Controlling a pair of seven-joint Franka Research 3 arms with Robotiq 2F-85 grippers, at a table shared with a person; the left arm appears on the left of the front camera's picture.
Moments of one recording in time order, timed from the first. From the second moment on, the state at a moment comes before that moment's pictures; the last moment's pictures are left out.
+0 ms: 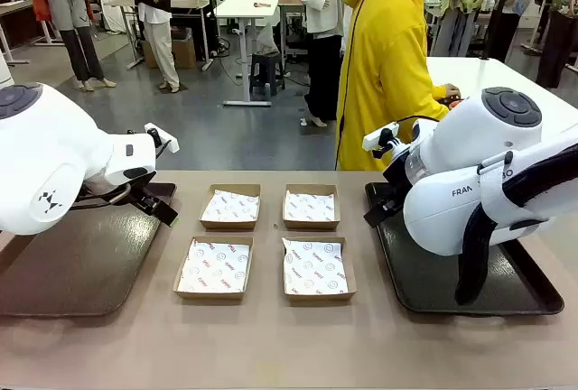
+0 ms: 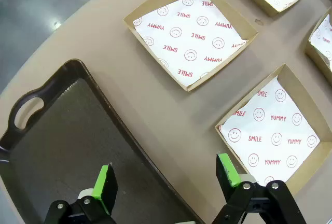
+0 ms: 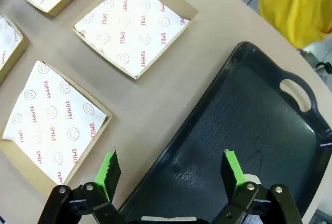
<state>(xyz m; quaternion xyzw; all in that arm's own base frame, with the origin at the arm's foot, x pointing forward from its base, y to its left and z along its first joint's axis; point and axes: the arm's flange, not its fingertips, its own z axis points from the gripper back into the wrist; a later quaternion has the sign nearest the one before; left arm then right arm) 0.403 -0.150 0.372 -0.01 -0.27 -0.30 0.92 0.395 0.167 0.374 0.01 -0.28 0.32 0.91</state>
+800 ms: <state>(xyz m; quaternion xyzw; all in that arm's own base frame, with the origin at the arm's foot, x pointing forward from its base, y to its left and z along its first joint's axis) 0.403 -0.150 0.372 -0.01 -0.27 -0.30 0.92 0.395 0.167 0.374 0.01 -0.28 0.32 0.91</state>
